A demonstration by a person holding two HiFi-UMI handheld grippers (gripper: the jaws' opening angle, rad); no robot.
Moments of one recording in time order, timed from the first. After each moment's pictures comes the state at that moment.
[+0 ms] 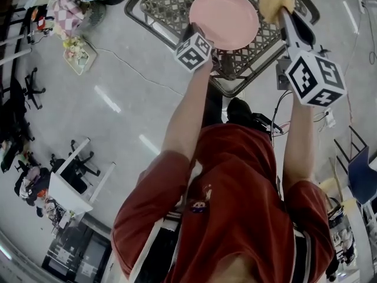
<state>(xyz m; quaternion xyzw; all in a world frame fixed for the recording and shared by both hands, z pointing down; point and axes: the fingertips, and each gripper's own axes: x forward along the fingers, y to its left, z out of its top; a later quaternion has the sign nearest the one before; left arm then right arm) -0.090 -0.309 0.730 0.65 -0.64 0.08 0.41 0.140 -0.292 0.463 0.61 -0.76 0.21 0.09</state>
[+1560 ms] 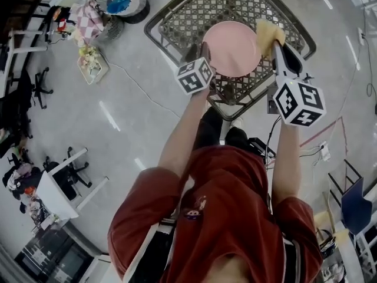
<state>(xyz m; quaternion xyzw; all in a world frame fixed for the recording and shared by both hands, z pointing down) -0.086 -0.318 0.643 0.72 -0.60 0.08 0.33 0.130 -0.279 0.453 0.61 -0.77 0.19 0.07</state>
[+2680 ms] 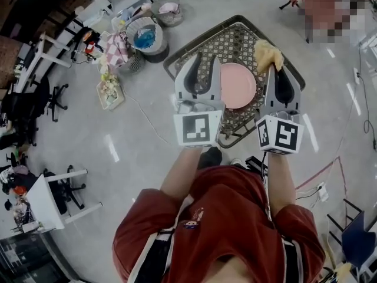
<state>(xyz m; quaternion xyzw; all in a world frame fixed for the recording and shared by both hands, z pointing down) -0.038 -0.216 0.276 0.80 -0.59 -0.05 -0.08 0.122 -0.207 0.290 0.63 -0.77 -0.06 -0.08</state>
